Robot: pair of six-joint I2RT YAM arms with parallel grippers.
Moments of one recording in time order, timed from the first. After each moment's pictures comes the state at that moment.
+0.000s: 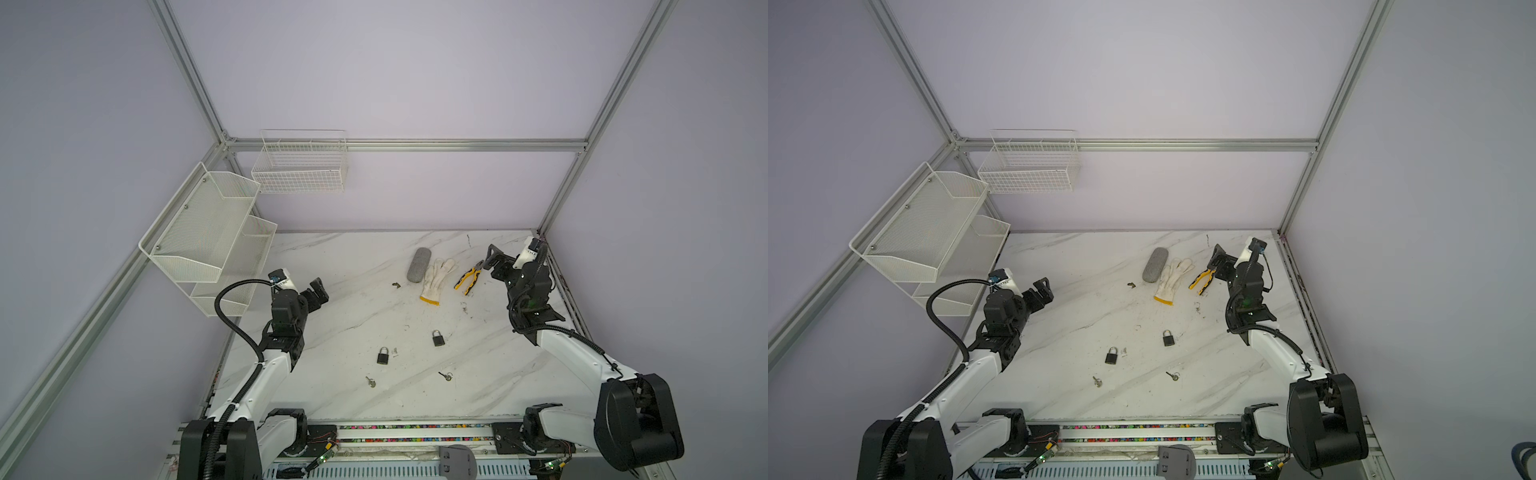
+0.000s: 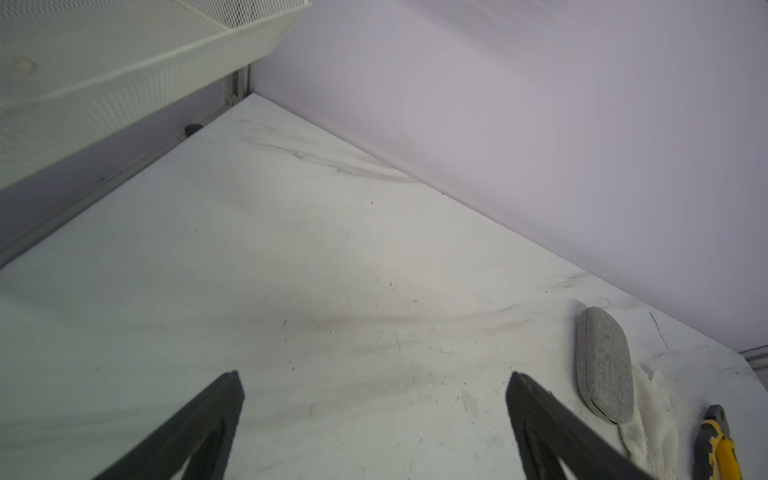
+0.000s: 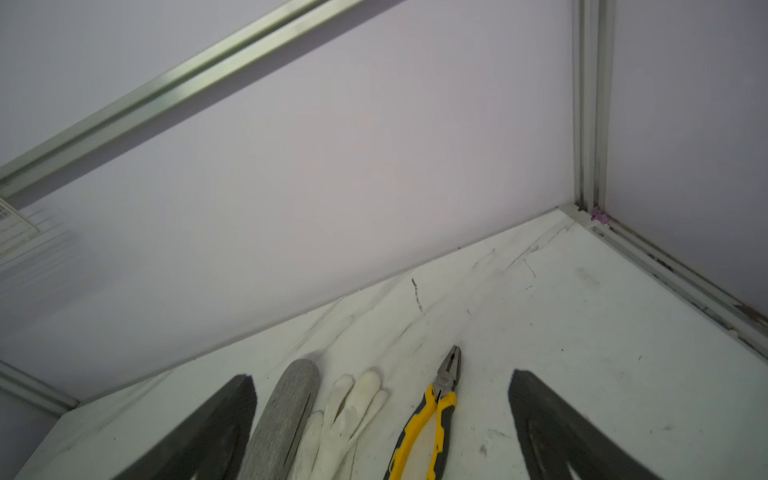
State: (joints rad) left arm -0.01 1.07 0.53 0.15 -0.10 -0.49; right arm 0.18 1.26 0.72 0.37 0.16 0.45
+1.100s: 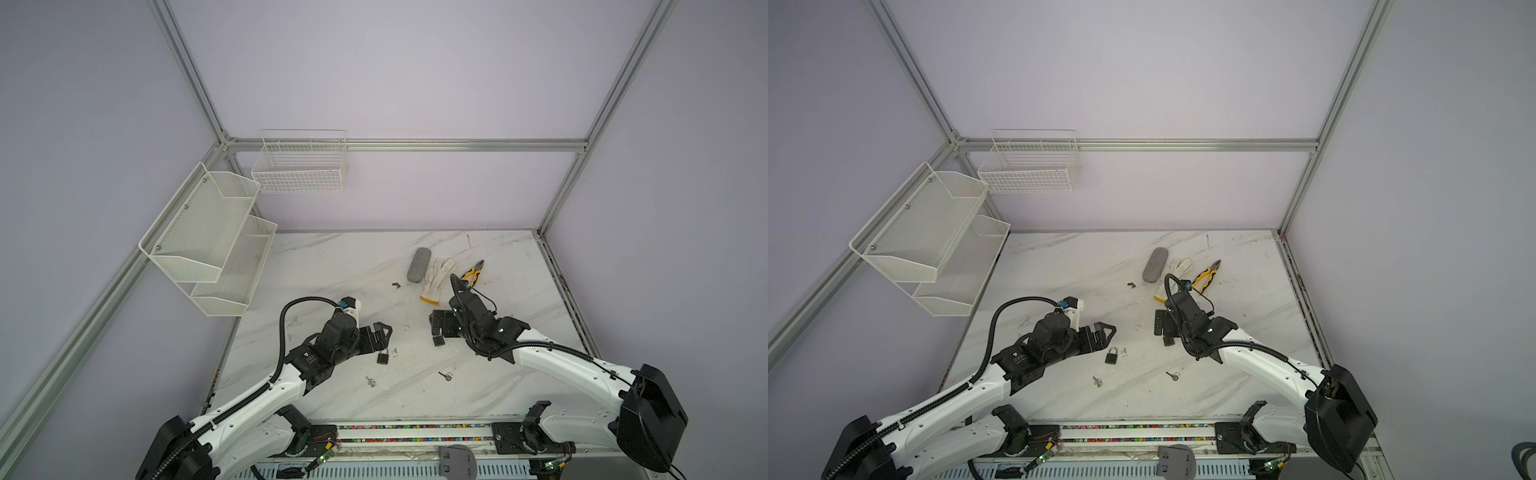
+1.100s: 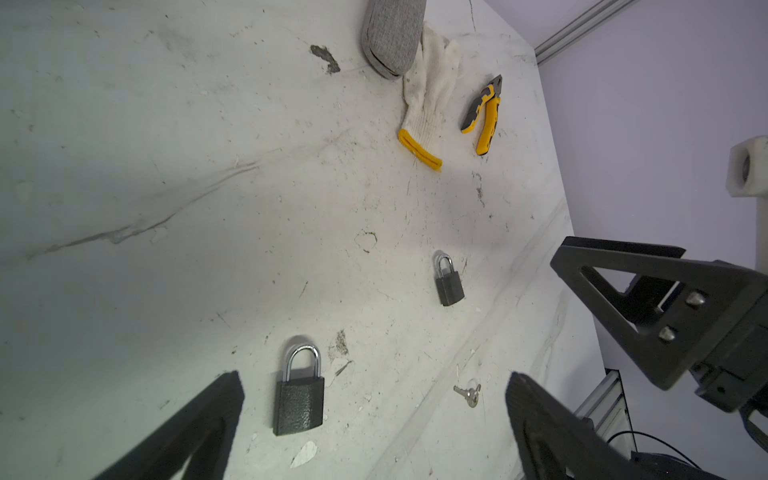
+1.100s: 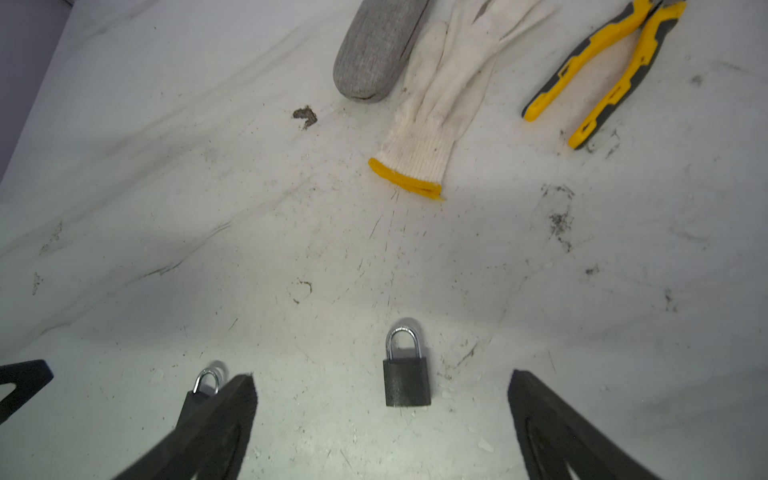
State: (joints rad) left arm -0.68 0.98 0.53 -0.20 0.03 -0.82; right arm 0.78 1.25 0.81 -0.41 0.23 0.68
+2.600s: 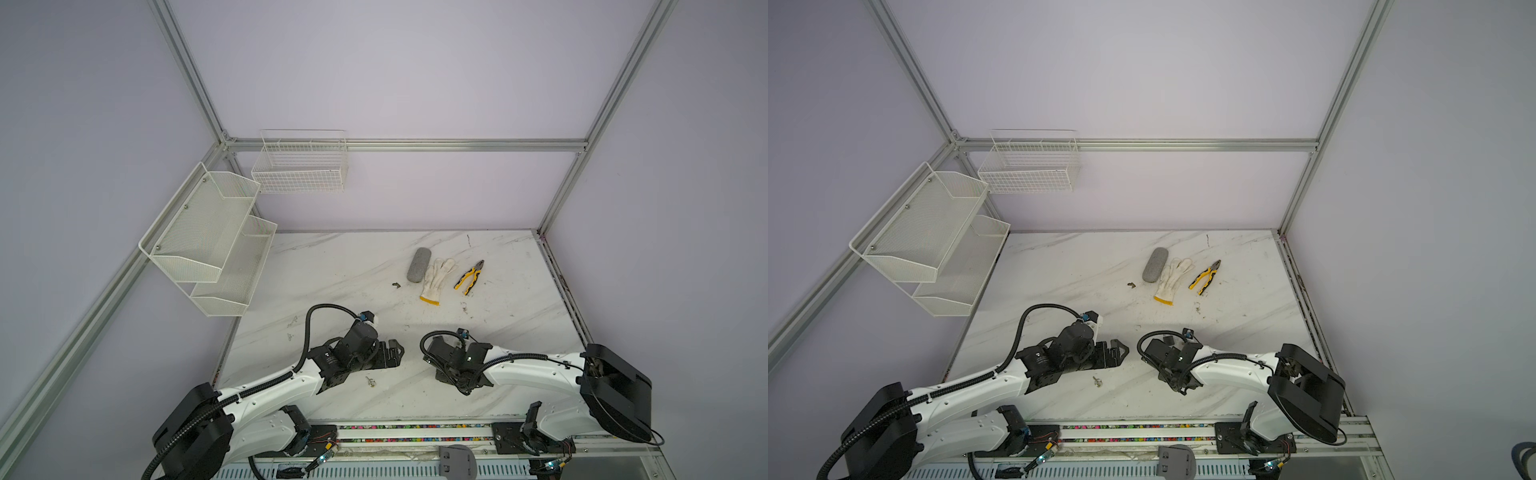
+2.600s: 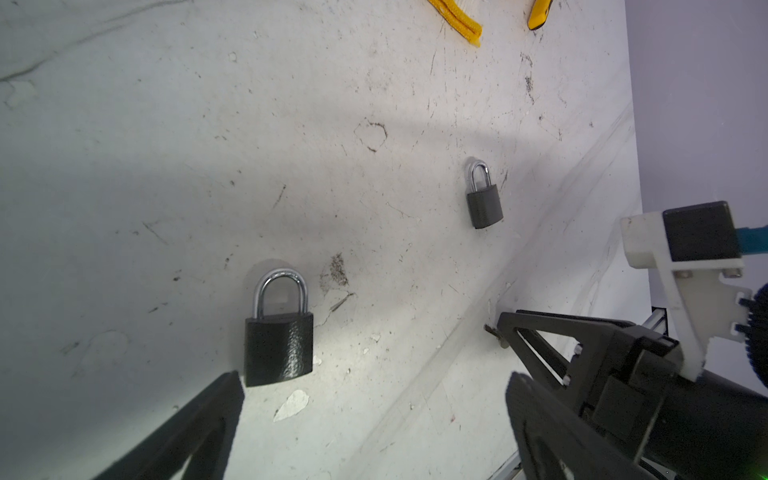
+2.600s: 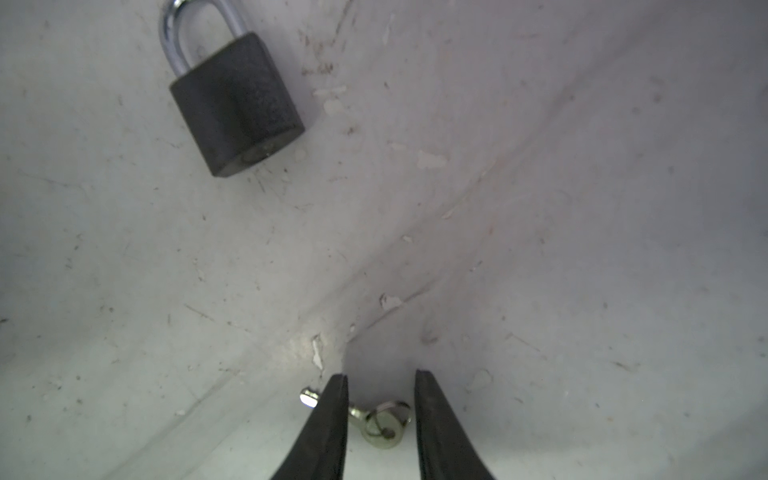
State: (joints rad) left arm -0.81 1.13 0.53 -0.20 0.04 -0.86; right arm 1.07 1.43 0.70 -0.62 0.27 1.31
